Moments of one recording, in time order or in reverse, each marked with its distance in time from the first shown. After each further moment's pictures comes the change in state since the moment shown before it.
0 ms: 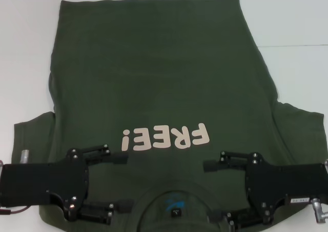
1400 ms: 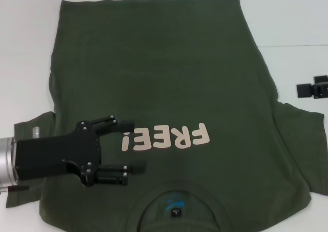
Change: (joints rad) left arm -0.056 -0.002 -0.029 -0.088 -0.062 -0.111 0.010; right arm 0.041 -0.074 0.223 -0.766 -0.252 -0.036 1.238
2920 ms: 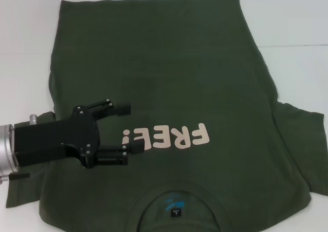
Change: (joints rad) left arm -0.013 -0.004 -0.022 0.007 -0.042 -0.031 -0.024; right arm 0.033 -0.083 0.016 0.350 -0.486 0.141 0.158
